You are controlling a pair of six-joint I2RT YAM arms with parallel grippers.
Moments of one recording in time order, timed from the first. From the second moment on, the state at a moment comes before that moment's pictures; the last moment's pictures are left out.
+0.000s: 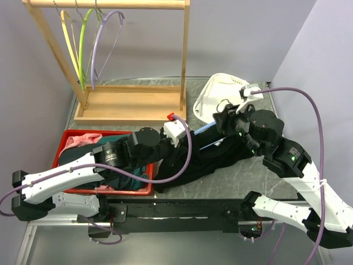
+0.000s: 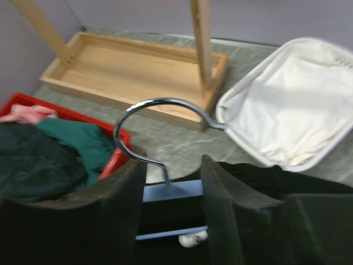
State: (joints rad) left arm -1.23 1.15 1.29 -0.47 -0.21 -0.17; right arm 0.80 0.90 1.34 -0.65 0.40 0.26
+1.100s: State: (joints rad) left arm -1.23 1.06 1.22 -0.48 -0.27 -0.21; right arm 0.72 0.87 1.35 -0.75 0.66 0.43
